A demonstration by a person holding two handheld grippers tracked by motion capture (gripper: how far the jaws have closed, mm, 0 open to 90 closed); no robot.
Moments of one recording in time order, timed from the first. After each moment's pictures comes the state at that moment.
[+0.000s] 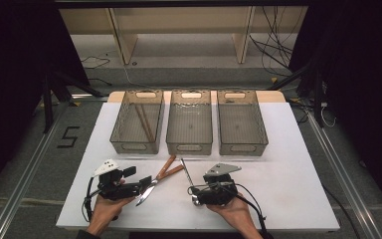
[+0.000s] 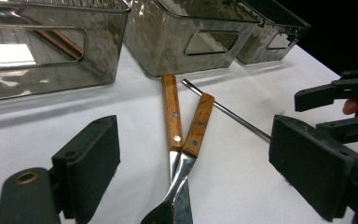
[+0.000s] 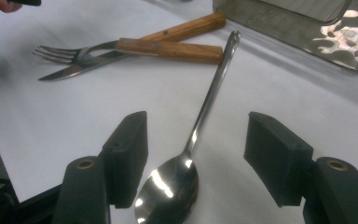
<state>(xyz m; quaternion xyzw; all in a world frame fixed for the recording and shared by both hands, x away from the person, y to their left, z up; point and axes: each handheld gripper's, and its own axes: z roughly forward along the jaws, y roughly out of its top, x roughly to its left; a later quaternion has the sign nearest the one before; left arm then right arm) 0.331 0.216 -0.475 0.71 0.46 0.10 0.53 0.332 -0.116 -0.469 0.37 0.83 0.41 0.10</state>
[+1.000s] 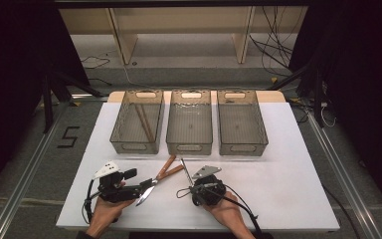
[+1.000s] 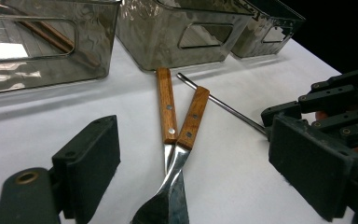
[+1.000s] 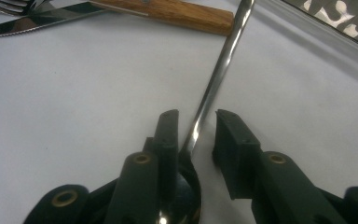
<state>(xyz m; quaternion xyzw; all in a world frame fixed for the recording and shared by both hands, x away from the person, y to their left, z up) 0.326 0.214 -0.478 0.71 0.45 0.10 0.53 0.340 -0.086 -0.490 0.36 0.86 0.33 0.13</state>
